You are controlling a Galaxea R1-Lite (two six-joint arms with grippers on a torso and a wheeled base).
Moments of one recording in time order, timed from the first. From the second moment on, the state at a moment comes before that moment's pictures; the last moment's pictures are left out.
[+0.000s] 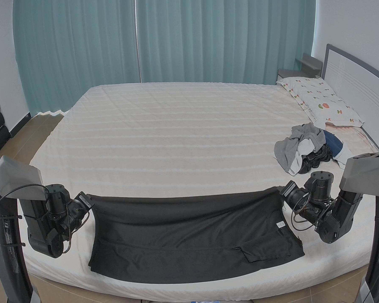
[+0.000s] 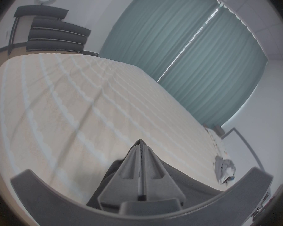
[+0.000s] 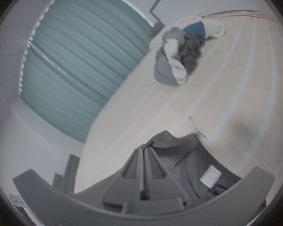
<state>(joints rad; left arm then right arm) 0.01 2.32 -0.40 -1.55 0.04 -0.74 0.22 2.29 -0.58 -1.38 -0.03 0.89</state>
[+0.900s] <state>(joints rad) 0.08 2.36 -0.21 -1.55 -0.18 -0.24 0.18 2.42 -0.34 -1.55 0.08 0.56</state>
